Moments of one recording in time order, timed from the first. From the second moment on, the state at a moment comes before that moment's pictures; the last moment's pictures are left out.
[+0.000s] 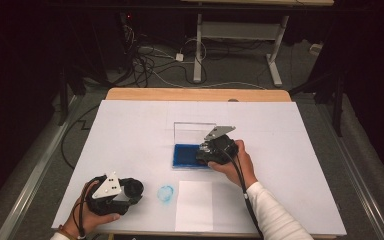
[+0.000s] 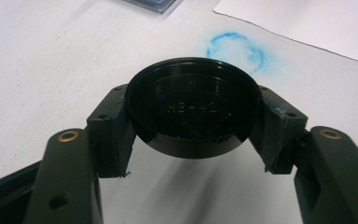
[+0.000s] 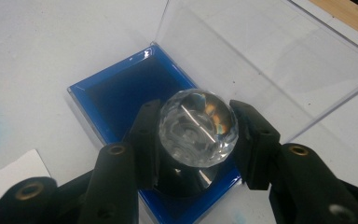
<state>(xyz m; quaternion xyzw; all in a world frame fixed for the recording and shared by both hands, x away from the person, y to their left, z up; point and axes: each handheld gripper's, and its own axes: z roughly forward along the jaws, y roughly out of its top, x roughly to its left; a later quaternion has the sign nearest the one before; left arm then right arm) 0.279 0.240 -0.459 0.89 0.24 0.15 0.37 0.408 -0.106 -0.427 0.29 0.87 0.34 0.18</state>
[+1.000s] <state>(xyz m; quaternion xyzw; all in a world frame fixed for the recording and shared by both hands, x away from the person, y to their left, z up) 0.281 0.239 -0.459 0.89 0.24 0.14 0.37 0.406 -0.107 -0.430 0.29 0.87 0.35 0.18</state>
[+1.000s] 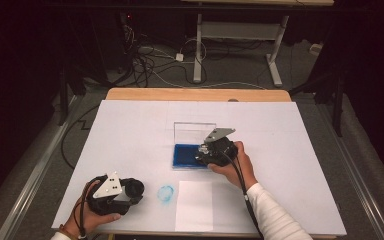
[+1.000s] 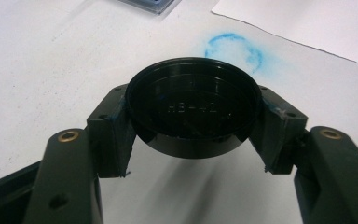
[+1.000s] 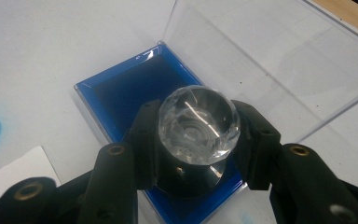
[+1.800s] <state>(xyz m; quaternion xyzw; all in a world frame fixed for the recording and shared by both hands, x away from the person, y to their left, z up) 0.287 0.239 -0.459 0.88 0.24 0.14 0.38 0.382 -0.139 -0.384 0.28 0.84 0.43 0.18</state>
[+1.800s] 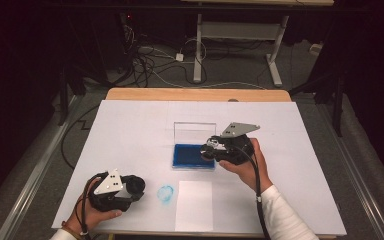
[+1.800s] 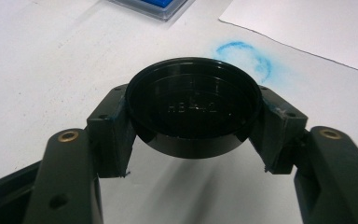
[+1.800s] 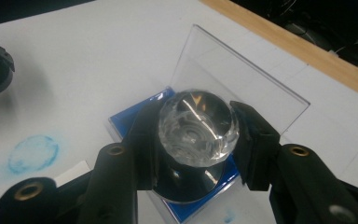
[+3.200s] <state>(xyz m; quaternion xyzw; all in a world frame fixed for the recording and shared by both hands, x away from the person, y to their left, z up) 0.294 0.209 -0.463 0.89 0.21 0.12 0.38 0.346 -0.137 -0.359 0.24 0.83 0.47 0.18</state>
